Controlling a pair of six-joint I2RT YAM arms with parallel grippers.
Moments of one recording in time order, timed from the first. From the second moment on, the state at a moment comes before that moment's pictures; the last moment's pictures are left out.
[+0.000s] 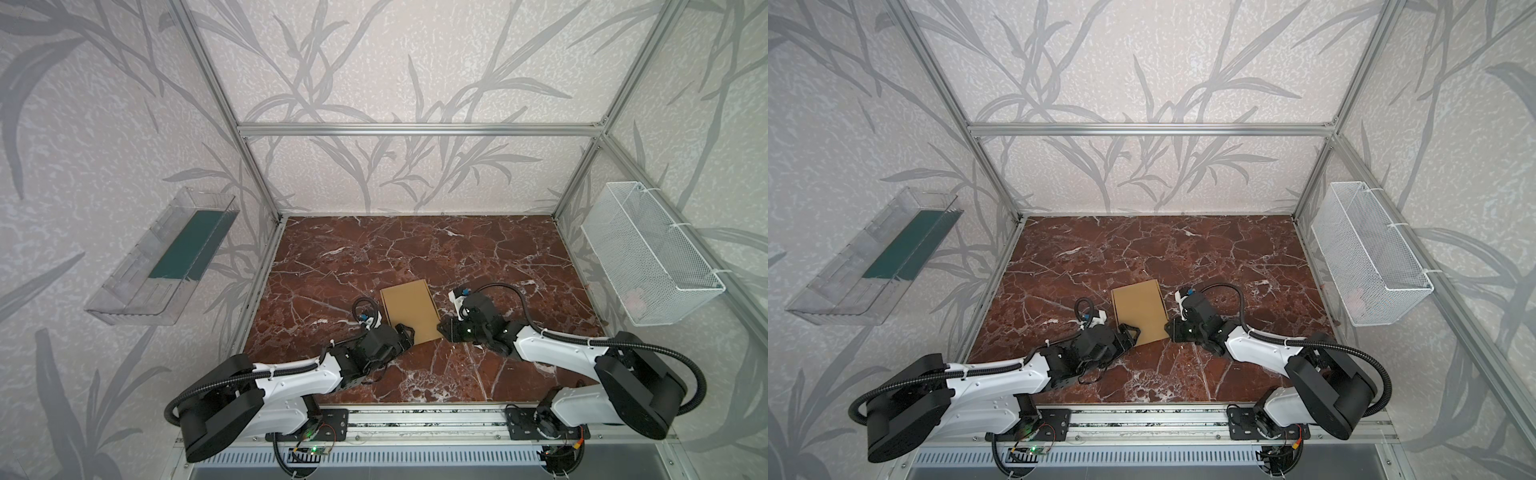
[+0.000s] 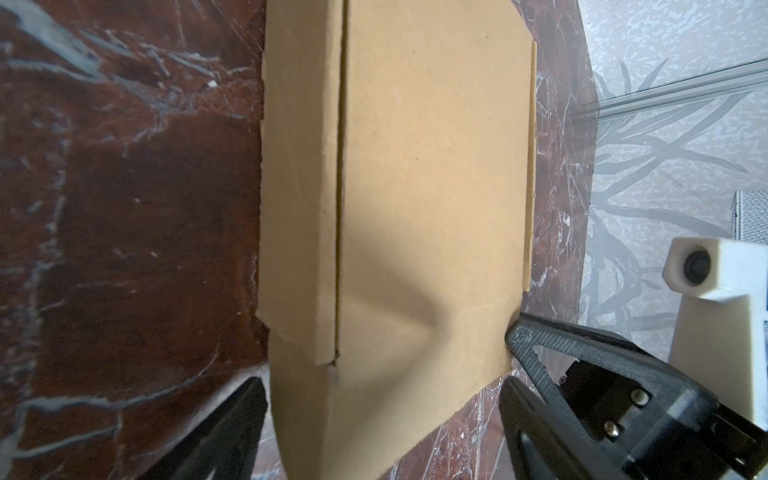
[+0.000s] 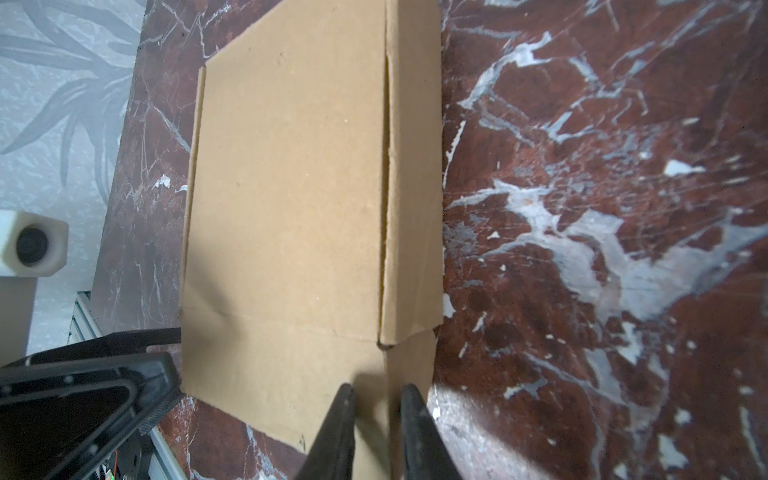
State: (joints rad) left arm -0.96 1.21 0.36 0.13 -0.21 -1.39; right arm 0.71 1.38 0.53 0.08 -0.22 0.68
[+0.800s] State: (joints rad) left arm -0.96 1.20 0.35 0.12 -0.22 -1.39; right arm 0.71 1.43 0.53 0.16 -0.20 0.68
